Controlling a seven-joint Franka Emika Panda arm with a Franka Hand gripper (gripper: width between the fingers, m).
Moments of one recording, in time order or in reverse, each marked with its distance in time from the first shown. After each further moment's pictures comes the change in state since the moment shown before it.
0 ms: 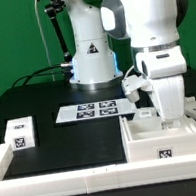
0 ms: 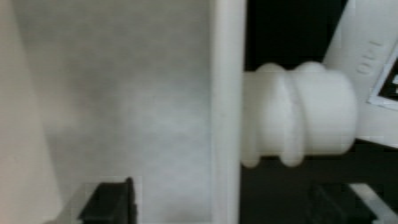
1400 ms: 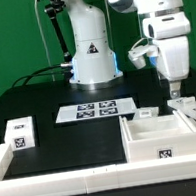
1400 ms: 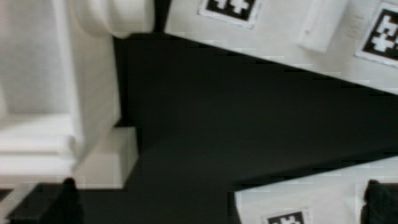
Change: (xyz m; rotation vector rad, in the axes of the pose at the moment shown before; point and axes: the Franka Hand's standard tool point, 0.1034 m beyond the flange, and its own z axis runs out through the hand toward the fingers) arm 0.041 -0.067 -0.044 -0.037 0.006 -0.032
